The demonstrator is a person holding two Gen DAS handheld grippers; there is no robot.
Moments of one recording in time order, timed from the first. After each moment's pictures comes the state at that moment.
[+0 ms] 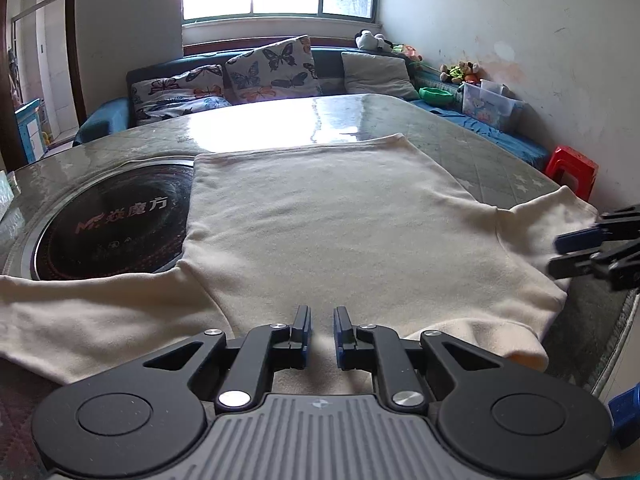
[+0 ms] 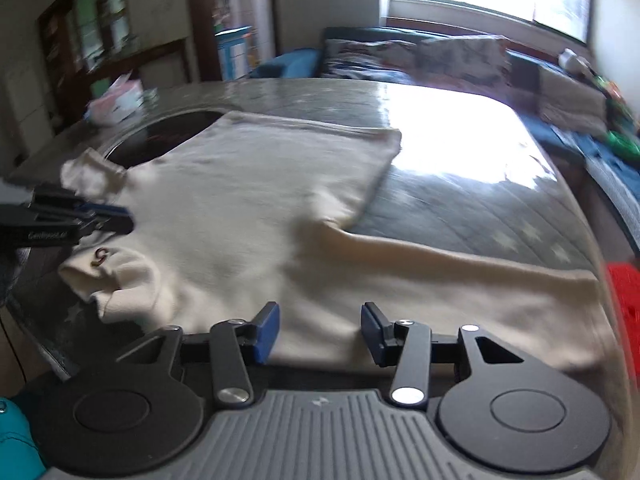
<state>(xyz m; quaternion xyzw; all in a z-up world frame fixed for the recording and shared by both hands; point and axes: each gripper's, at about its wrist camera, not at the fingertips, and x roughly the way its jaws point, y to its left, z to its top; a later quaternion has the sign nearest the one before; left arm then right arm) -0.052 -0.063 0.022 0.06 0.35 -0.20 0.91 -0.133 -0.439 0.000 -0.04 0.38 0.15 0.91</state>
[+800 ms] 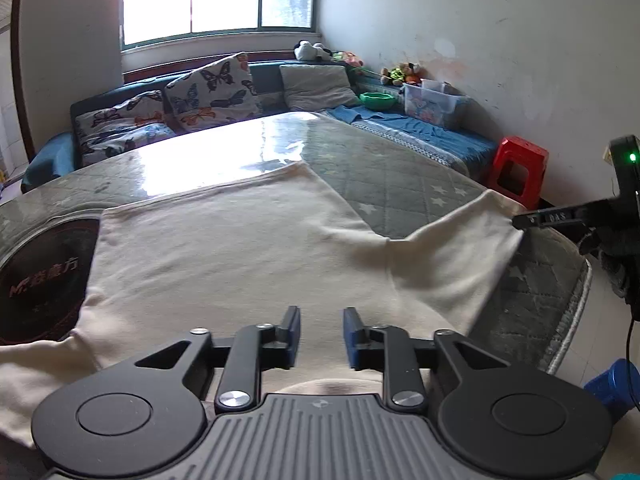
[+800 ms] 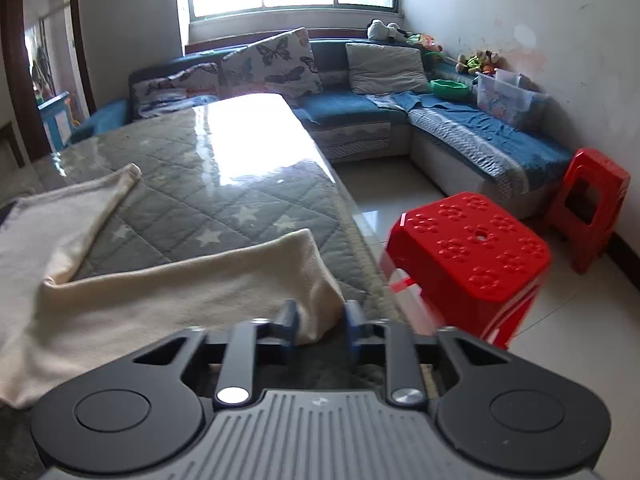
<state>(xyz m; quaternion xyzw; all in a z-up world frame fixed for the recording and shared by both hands) -0.066 -0.142 0.040 0.09 0.32 -0.29 0.90 -0.127 -0.578 -0.016 0.06 0.36 -0.09 0.93</state>
